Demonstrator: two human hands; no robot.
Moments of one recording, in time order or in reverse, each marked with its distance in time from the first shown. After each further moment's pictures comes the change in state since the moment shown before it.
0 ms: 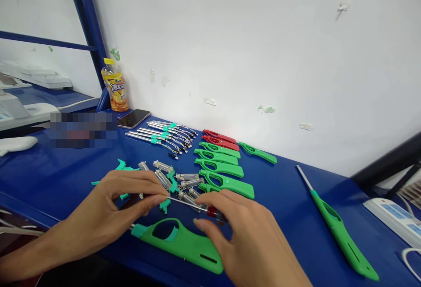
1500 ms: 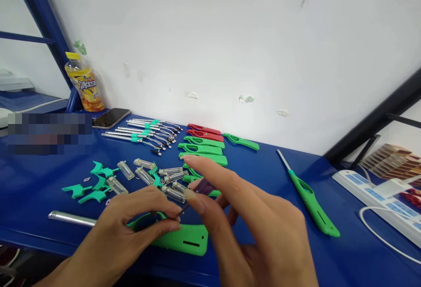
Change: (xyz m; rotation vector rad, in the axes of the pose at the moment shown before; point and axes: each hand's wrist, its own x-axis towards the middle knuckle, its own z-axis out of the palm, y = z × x) left_hand -0.003 0.013 0.066 -0.225 0.096 -0.008; right_hand -0.020 -0.032 -0.029 -0.036 0.514 0.010
